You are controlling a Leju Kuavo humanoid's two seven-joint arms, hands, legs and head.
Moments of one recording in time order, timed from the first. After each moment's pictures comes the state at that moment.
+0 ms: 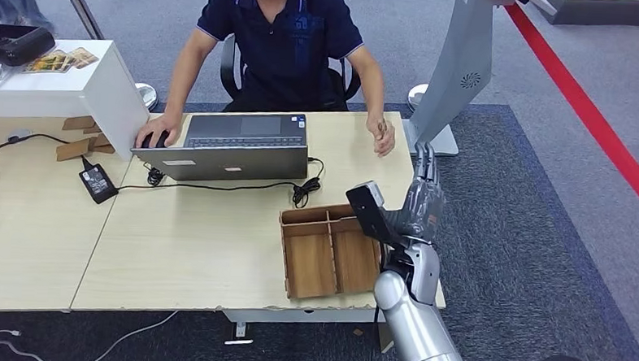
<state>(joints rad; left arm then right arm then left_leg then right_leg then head) -0.14 -0.05 -1.24 -0.24 0.21 0.53 0.28 -0.39 0.19 0.14 -1.02 0.91 -0.70 -0.09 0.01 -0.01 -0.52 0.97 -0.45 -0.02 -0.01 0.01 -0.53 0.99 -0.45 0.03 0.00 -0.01</state>
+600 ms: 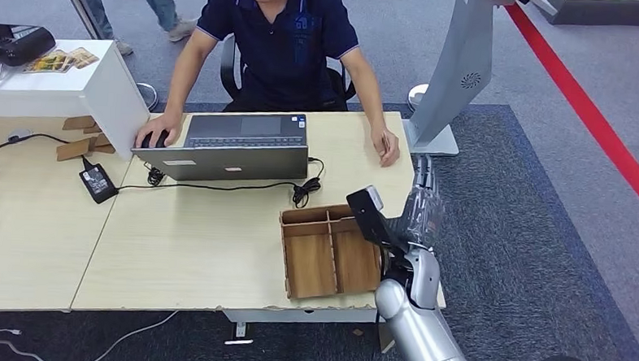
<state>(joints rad) -0.14 -0.05 -1.24 -0.24 0.24 0.55 0.27 -0.38 0.12 0.26 -1.02 0.89 -0.70 0.06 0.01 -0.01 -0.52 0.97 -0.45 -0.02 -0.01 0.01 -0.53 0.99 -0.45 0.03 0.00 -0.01</state>
